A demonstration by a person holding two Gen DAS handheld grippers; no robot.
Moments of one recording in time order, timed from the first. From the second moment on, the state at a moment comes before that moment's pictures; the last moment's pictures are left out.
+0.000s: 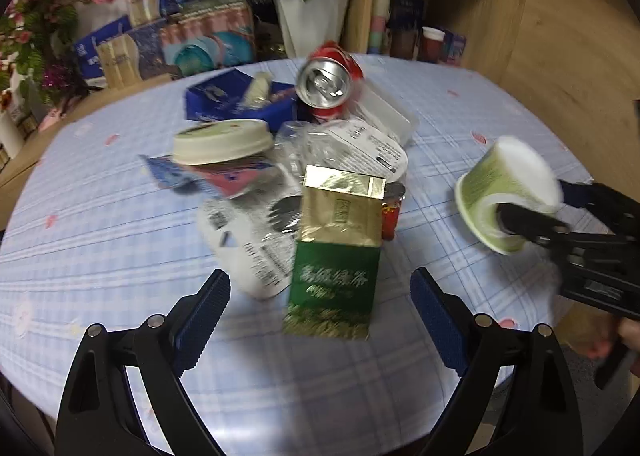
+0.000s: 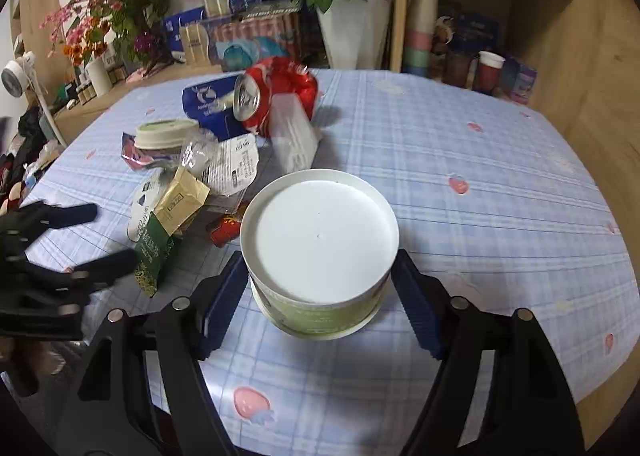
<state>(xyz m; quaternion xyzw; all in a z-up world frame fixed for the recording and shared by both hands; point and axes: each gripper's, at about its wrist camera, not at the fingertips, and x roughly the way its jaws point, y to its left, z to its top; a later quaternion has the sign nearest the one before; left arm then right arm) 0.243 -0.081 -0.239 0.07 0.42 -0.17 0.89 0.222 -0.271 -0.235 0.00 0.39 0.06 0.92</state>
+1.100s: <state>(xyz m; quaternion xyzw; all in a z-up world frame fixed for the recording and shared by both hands) 0.105 -0.004 -0.121 -0.01 0.34 -0.19 0.92 0.106 -0.230 -0.172 -0.01 0.36 0.12 0.93</state>
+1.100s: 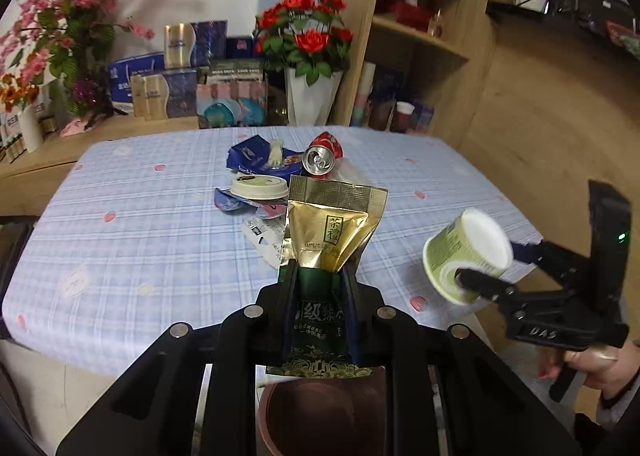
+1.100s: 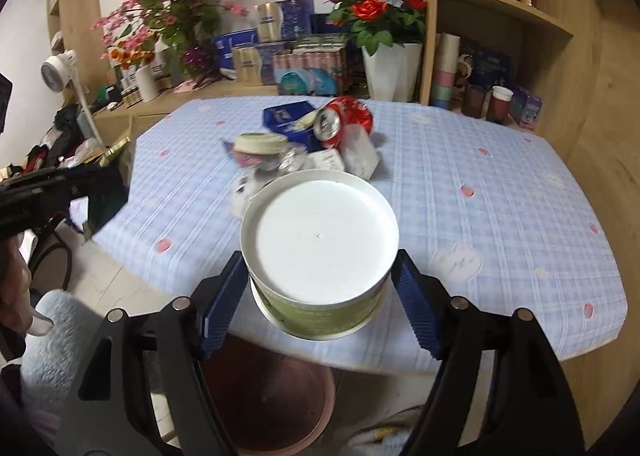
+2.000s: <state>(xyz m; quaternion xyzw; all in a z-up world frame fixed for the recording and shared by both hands) 0.050 0.027 -0.162 -0.06 0.37 -0.20 0.91 0.062 -0.187 -0.202 0.03 0.39 0.17 0.90</state>
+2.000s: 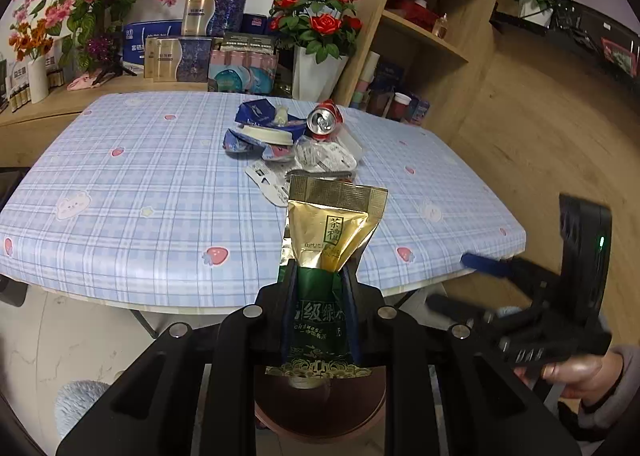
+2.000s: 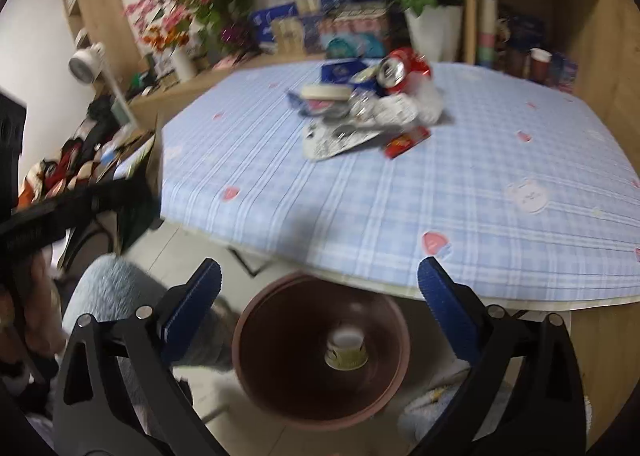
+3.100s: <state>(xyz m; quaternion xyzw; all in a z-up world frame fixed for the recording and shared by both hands) 0.056 0.006 -0.209 -0.09 0.41 -0.23 0.88 0.068 -0.224 -0.203 0.04 0.34 0.09 0.94</state>
